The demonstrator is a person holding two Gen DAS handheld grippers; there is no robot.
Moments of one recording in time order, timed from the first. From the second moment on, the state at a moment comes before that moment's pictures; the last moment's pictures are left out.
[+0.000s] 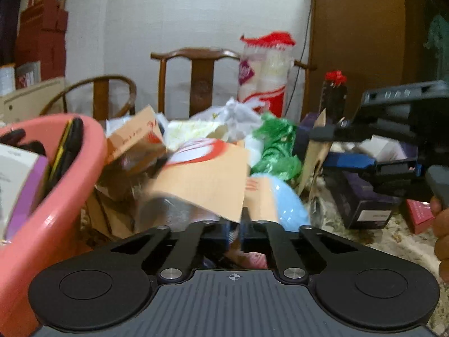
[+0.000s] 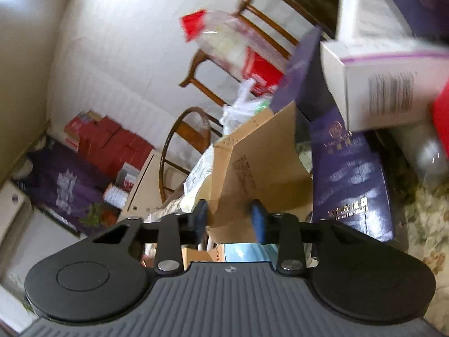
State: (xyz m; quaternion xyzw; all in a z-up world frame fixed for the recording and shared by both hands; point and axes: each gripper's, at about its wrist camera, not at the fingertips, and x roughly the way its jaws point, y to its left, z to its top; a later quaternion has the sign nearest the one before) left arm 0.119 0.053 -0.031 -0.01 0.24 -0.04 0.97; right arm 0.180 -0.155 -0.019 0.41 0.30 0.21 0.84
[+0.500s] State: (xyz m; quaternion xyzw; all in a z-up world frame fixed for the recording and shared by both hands) left arm 0.058 0.023 0.002 0.05 0.15 -0.09 0.98; right arm 0.133 -0.176 0.013 0.36 0.25 0.24 0.87
